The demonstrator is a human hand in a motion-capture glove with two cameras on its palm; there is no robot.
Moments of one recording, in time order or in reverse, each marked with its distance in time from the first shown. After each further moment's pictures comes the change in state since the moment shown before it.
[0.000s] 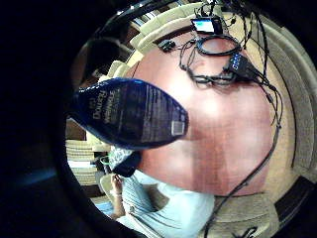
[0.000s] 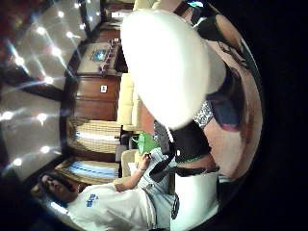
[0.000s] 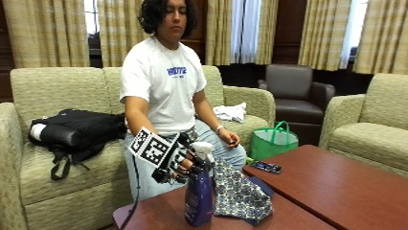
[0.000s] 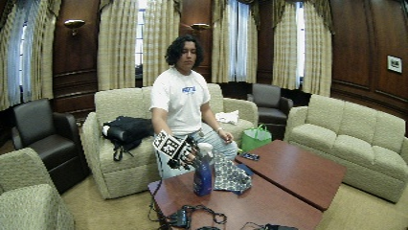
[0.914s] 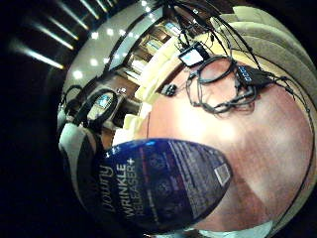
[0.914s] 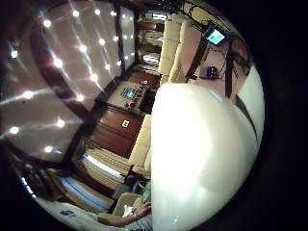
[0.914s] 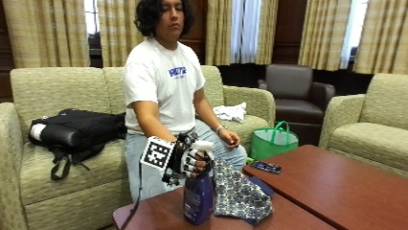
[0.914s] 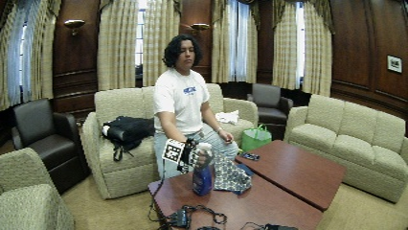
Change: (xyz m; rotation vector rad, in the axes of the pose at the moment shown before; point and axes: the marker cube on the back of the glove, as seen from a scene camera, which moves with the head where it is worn) arm -0.010 -0.021 0.034 0.501 -0.207 -0.042
